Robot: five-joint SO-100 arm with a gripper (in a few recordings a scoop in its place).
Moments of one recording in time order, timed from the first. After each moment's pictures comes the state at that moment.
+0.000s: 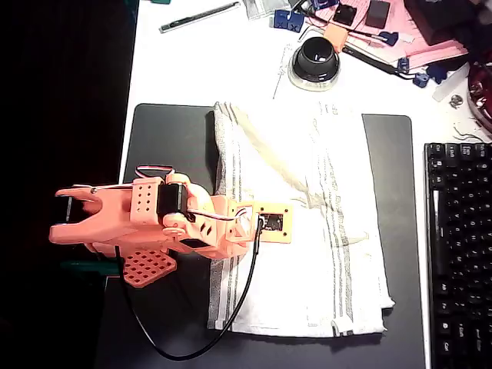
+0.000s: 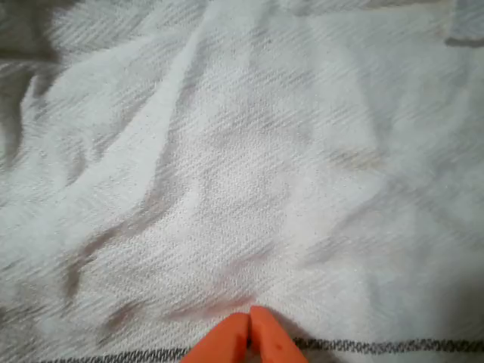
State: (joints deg) arm -2.1 191.2 180.3 77.3 -85.4
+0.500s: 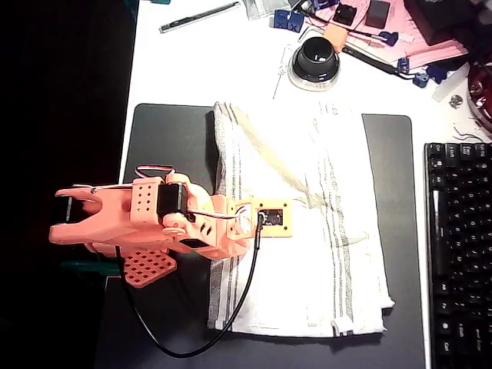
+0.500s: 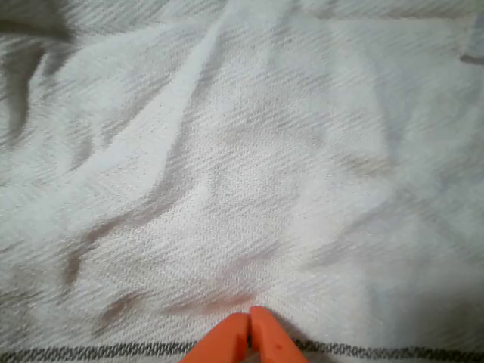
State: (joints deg) arm -2.1 191.2 180.1 78.2 -90.1
